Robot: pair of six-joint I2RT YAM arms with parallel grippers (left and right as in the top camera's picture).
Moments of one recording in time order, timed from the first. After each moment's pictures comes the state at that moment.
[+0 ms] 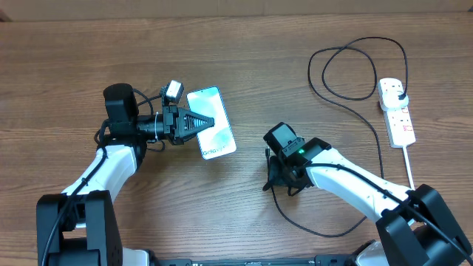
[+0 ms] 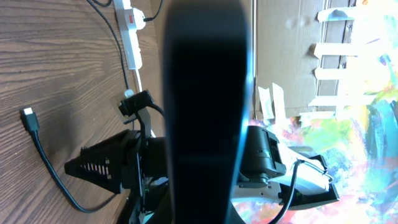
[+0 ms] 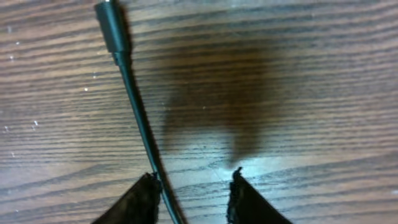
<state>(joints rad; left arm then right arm) 0.04 1.61 0.77 0.31 1.53 -0.94 0.62 1.61 0.88 -0.70 -0.04 0.75</state>
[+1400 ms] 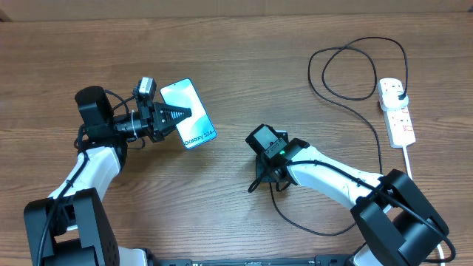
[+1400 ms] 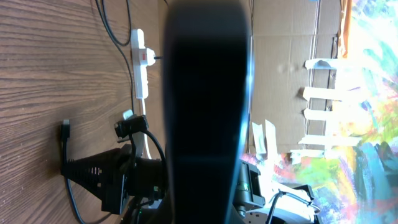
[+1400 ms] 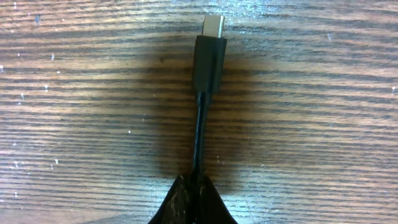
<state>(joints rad) 0.20 1.61 0.77 0.34 1.53 -1.05 0.71 1.74 0.93 -0.59 0.06 0.72</state>
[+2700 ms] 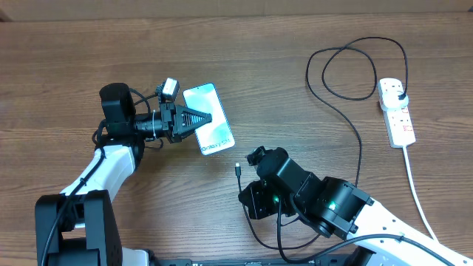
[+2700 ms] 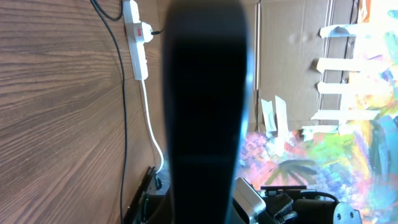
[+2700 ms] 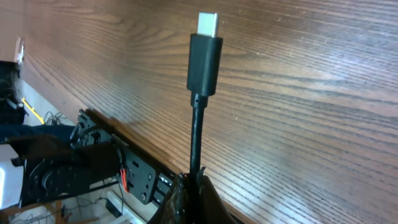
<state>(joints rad) 0.06 1.61 0.77 0.35 1.50 -1.00 0.93 1.16 0.93 -0.72 -0.25 0.73</state>
